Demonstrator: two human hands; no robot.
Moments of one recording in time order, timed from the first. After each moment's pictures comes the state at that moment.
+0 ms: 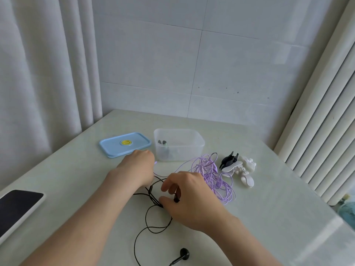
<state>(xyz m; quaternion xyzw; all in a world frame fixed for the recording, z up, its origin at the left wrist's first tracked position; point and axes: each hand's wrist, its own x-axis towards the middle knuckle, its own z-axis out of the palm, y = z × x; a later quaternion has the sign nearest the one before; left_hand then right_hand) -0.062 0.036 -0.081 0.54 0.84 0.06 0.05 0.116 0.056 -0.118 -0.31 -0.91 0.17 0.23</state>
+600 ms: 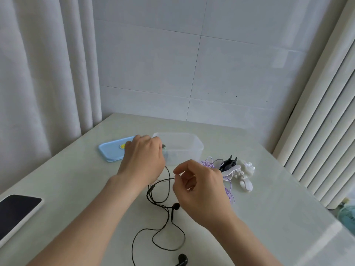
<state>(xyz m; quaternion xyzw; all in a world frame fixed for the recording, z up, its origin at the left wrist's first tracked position) -0.059 0.049 -0.080 0.57 0.76 0.28 -0.14 0.123 0.055 -0.102 -0.29 -0.83 0.17 0.45</state>
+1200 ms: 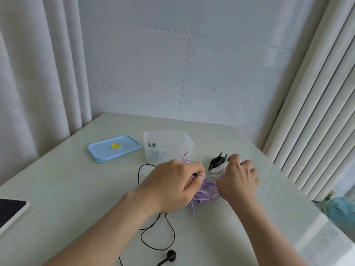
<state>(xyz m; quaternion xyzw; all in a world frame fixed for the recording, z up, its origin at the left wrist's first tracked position) 0.014 0.035 -0.092 0.78 0.53 0.33 -0.01 0.187 0.129 -0.104 -0.70 -0.68 0.05 0.21</state>
